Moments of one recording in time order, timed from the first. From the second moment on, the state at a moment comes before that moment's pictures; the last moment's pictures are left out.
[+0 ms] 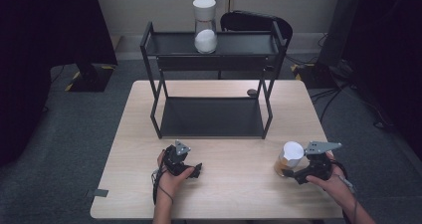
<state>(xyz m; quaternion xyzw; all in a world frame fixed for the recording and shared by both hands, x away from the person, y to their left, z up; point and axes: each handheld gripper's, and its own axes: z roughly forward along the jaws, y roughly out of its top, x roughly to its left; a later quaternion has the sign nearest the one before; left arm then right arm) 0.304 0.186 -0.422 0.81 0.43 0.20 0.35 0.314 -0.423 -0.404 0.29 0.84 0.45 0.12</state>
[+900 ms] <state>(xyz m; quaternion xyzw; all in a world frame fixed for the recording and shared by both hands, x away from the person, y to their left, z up) 0.304 0.186 -0.422 0.81 0.43 0.20 0.35 0.346 -0.374 -0.380 0.25 0.85 0.44 0.12</state>
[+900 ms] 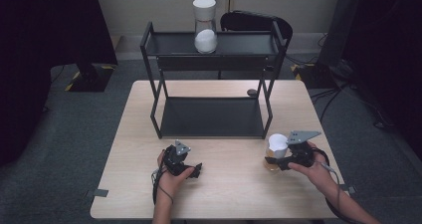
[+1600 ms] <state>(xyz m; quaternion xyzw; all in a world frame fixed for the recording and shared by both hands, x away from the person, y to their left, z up) 0.304 0.186 -0.422 0.81 0.43 0.20 0.35 0.390 -0.340 -0.350 0.25 0.85 0.44 0.12</state>
